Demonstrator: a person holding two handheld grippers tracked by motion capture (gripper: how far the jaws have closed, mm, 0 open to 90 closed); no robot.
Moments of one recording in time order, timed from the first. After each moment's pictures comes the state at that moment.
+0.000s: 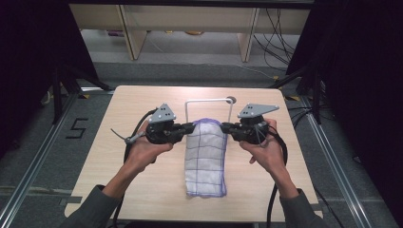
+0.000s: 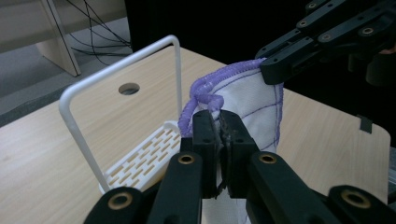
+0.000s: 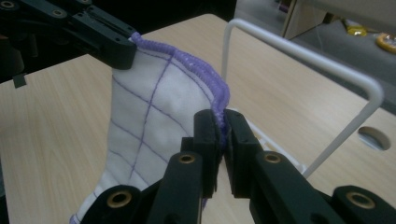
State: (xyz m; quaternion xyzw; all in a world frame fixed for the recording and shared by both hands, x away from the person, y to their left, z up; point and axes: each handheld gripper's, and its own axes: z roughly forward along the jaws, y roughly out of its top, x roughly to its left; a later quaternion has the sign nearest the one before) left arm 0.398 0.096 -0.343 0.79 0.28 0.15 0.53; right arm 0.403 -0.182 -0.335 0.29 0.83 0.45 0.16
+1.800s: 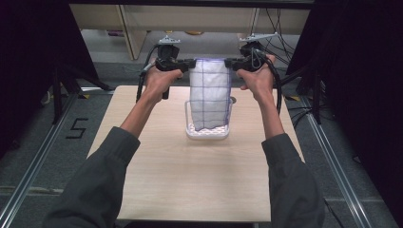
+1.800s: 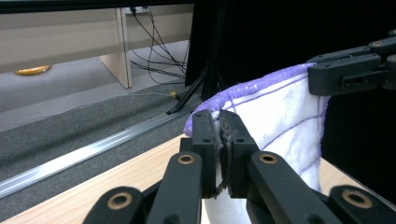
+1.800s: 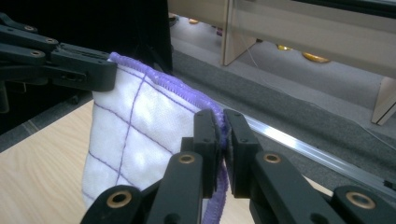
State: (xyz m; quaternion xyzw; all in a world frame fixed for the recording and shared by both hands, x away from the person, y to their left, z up) left arm 0.565 0.083 -0.275 0.72 0.39 0.19 0.54; right arm 0.554 -0.176 -0.251 0.39 0.77 0.47 0.21
